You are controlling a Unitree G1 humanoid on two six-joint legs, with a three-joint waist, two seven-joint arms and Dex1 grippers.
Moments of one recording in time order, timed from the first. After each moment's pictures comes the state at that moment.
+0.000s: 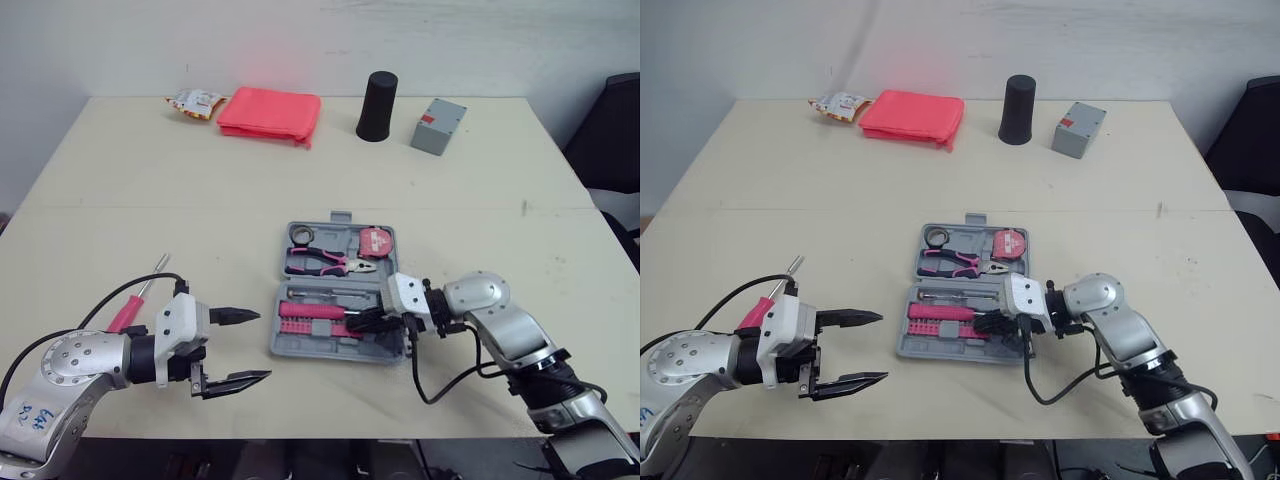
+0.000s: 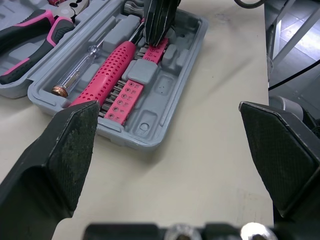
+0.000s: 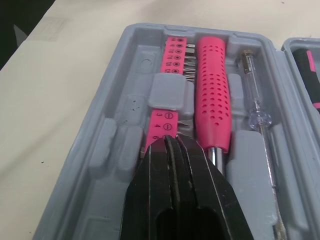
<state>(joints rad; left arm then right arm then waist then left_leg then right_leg) 0.14 0.84 0.19 -0.54 -0.58 0.40 -1.00 -0.45 -0.59 0.31 0.03 0.19 0.08 1.31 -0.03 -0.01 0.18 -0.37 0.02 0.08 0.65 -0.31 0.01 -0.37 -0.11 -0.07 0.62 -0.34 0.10</state>
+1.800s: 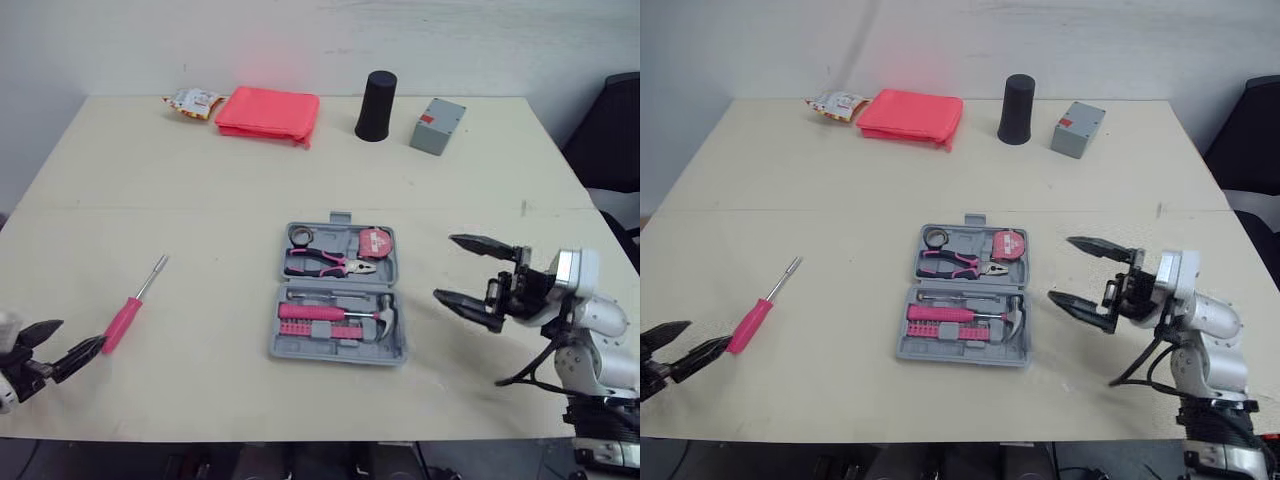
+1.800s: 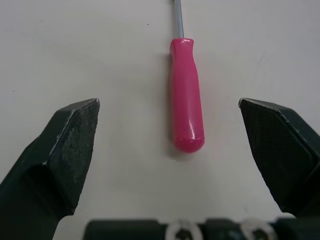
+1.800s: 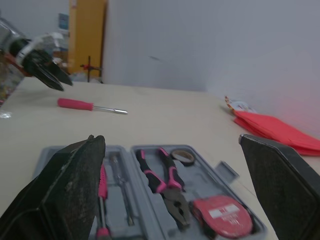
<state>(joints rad) 0.39 0.84 0.76 -0.11 -0.58 0.55 -0.77 -0.23 -0.58 -0.21 0.04 0.69 -0.17 1.39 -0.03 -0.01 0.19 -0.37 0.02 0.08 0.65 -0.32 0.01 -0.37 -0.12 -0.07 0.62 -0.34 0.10</state>
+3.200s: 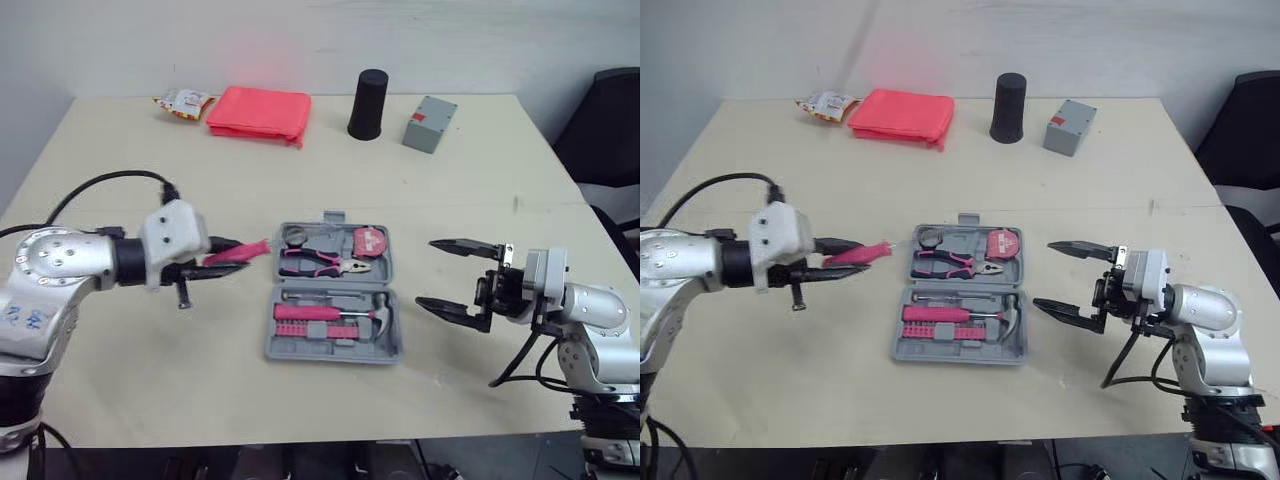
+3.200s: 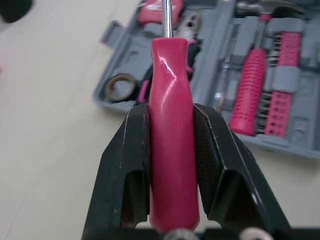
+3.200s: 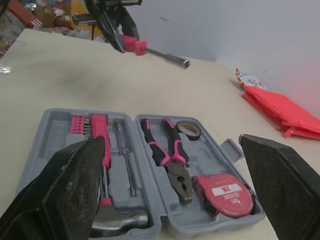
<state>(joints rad) -0.42 0.98 -0.01 -0.37 -0.41 0.49 -1.02 -0.23 -0.65 -0.17 0.00 0.56 -0.16 1.31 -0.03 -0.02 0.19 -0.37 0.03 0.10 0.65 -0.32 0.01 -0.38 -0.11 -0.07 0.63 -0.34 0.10</state>
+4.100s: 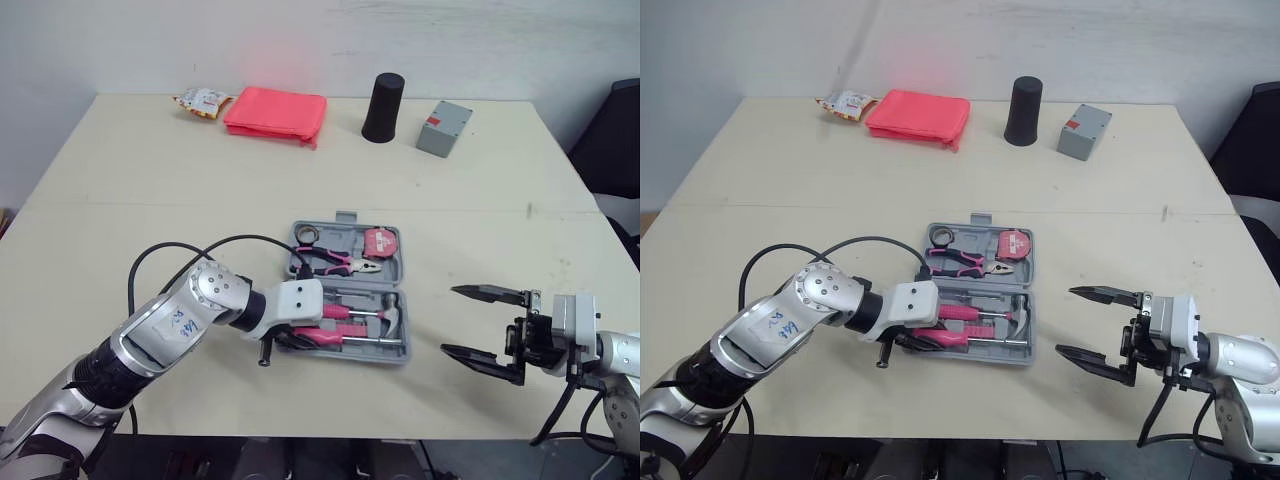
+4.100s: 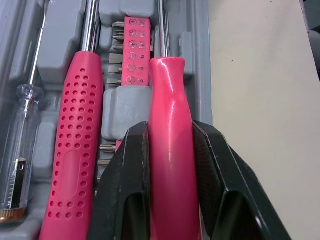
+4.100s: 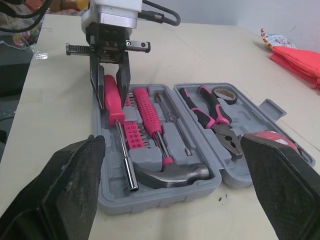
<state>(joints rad) -0.61 0.79 -0.51 -0.47 -0.21 0.85 -1.01 0.10 -0.74 -0.29 -0.24 0.62 -0.06 1.29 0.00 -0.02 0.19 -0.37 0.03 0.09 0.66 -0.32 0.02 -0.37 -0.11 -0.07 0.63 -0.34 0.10</state>
